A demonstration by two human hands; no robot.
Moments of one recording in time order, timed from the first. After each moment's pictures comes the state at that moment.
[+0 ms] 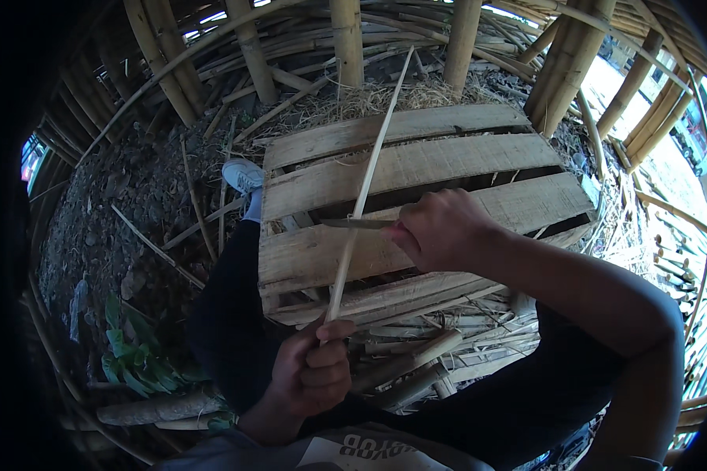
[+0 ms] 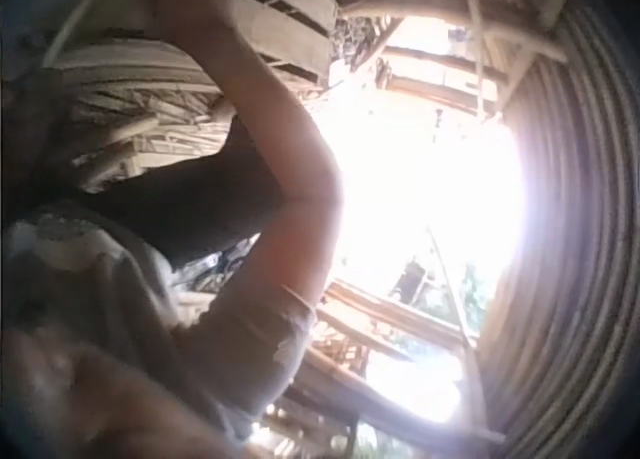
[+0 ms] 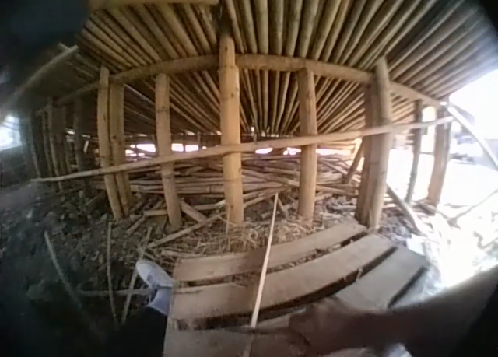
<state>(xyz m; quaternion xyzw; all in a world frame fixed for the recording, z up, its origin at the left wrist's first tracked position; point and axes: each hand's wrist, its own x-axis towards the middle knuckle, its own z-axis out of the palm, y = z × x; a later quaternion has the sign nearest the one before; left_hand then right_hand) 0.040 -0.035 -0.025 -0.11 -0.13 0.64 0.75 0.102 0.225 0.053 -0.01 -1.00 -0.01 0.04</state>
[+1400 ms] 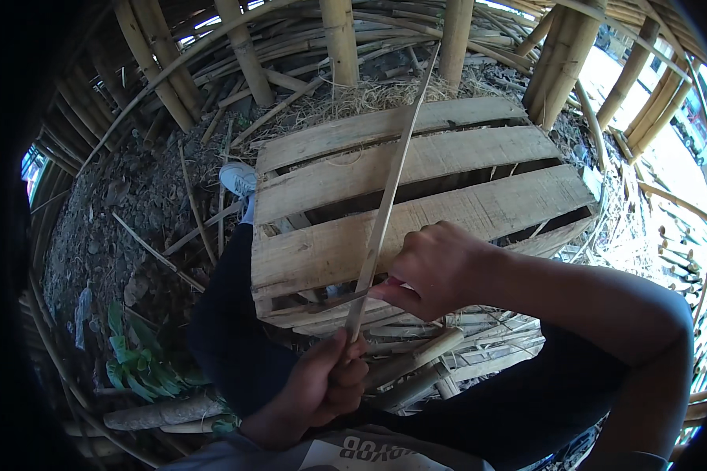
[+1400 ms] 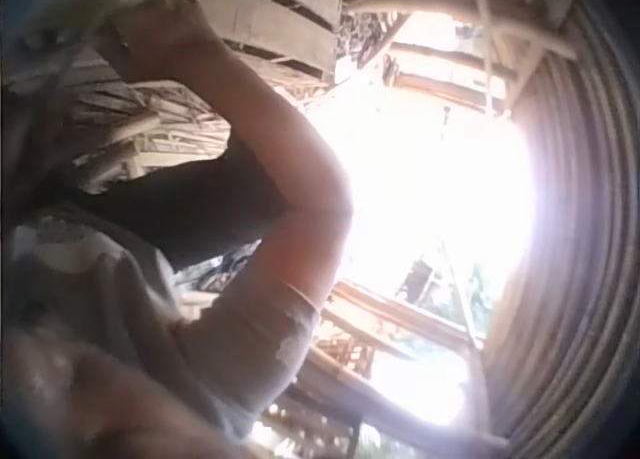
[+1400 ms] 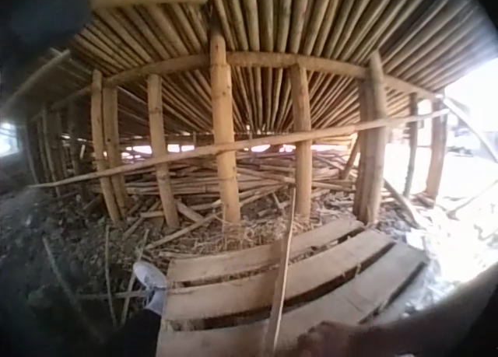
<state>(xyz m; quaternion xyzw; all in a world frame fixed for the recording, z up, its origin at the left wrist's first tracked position) 0.063 -0.031 -0.006 -0.04 0.27 0.63 0.73 0.123 0.205 0.064 0.07 -0.99 0.08 -0.10</state>
